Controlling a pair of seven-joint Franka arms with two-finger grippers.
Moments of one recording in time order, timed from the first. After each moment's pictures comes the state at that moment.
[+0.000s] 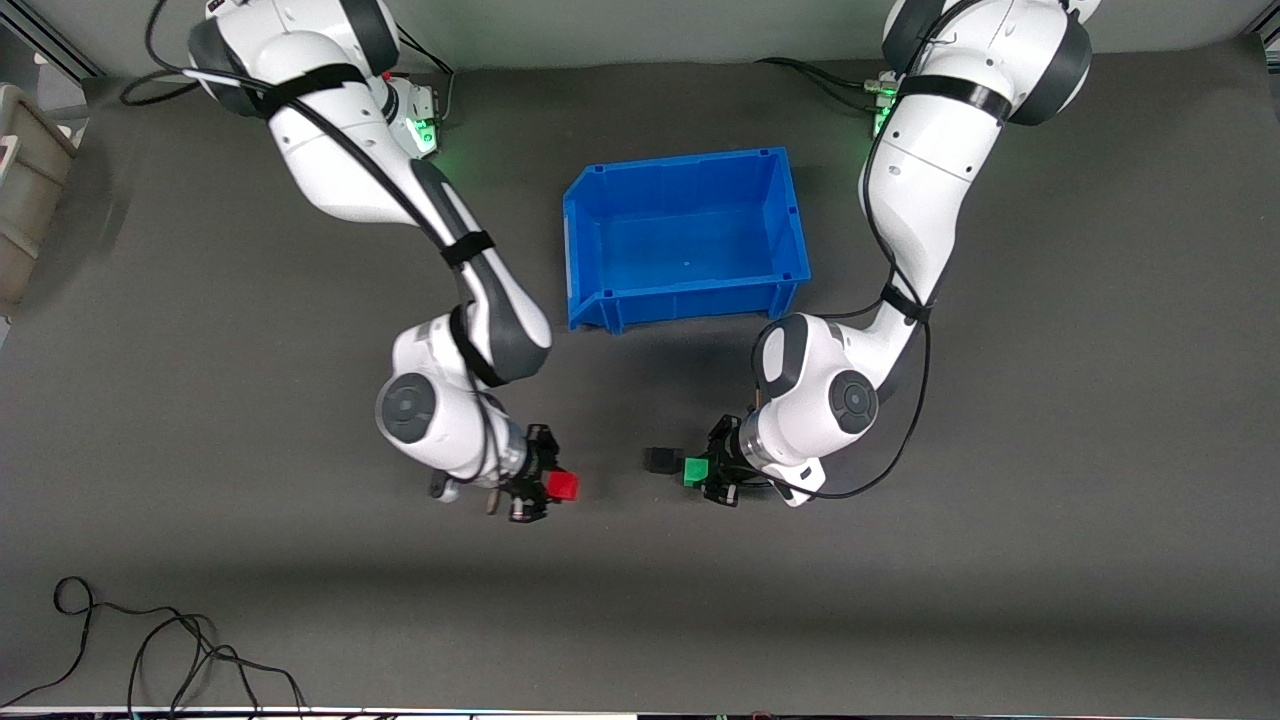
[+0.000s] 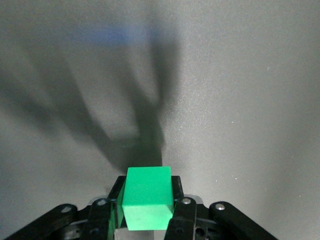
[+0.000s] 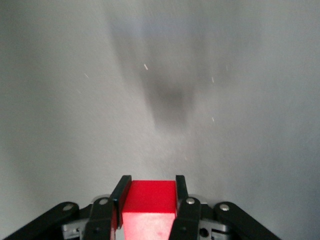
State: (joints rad) left arm -0.45 0.90 -0.10 -1.40 -0.55 2.54 -1.52; right arm 0.55 0.87 -0.12 -1.30 0.37 2.32 1.99
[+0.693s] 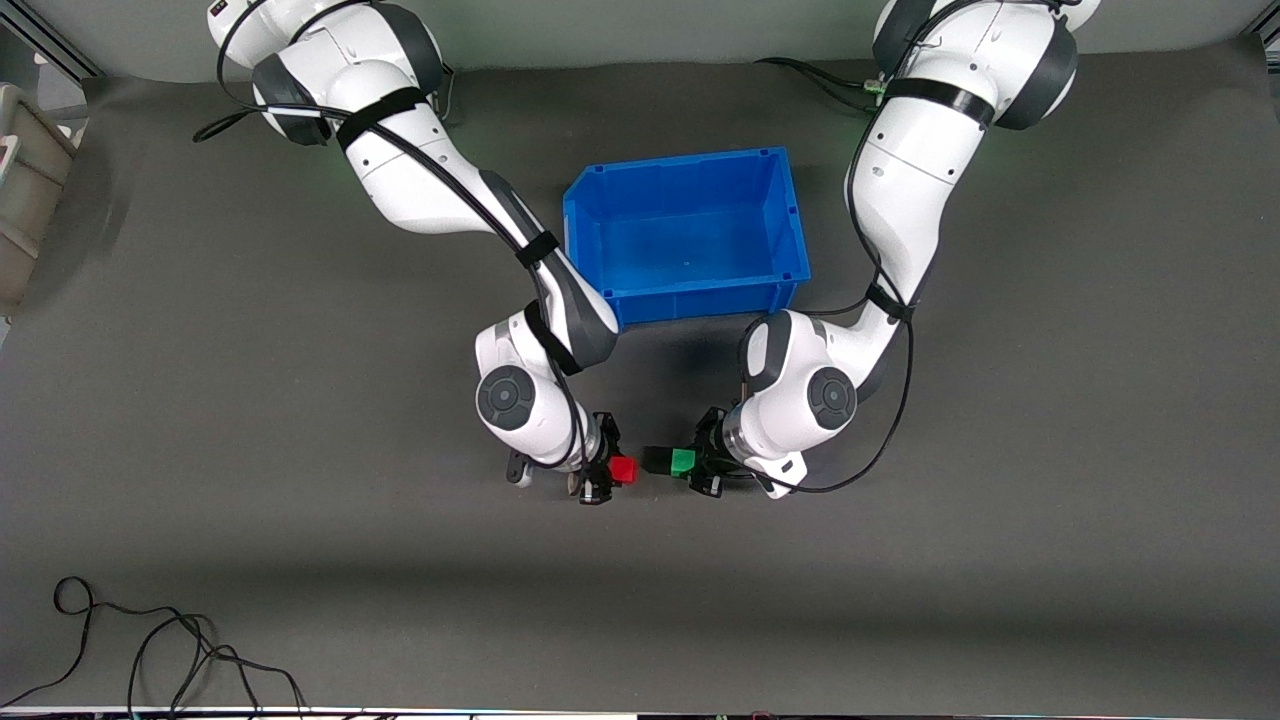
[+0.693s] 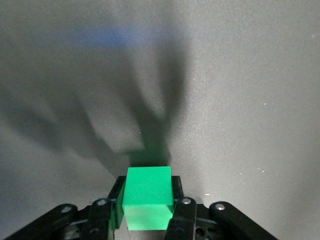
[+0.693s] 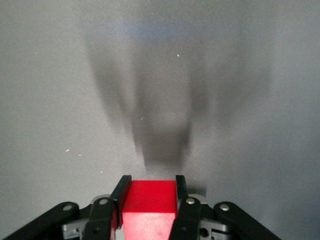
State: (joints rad) left arm -0.48 0.92 -0.10 -1.40 -0.55 2.54 -1.53; right arm 0.65 0.99 -0.12 -1.20 0.37 2.34 2.05
